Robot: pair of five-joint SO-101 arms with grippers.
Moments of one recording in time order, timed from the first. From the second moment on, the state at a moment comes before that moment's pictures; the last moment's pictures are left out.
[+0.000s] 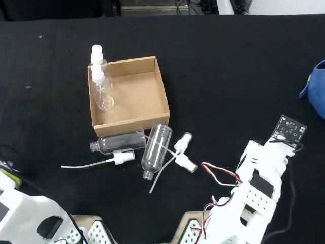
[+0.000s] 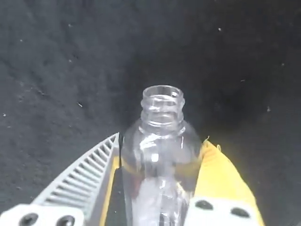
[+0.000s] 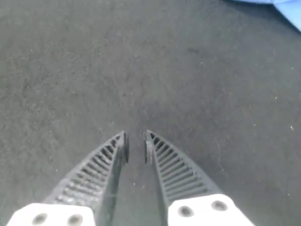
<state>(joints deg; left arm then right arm) -66.1 2.0 25.5 64.0 -66.1 37.0 -60.9 88.1 23.7 5.1</state>
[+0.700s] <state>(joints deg) -66.0 2.0 26.7 64.1 -72.0 37.0 -60.9 88.1 23.7 5.1</state>
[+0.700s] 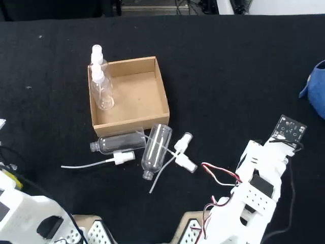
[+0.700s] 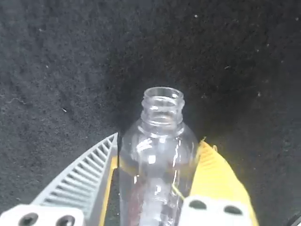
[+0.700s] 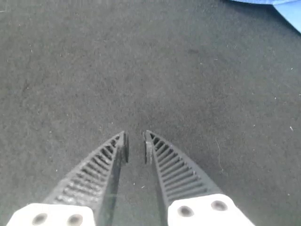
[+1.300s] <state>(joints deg) -60.9 -20.3 34.2 64.4 -42.8 17.0 -60.9 57.5 60.5 26.8</state>
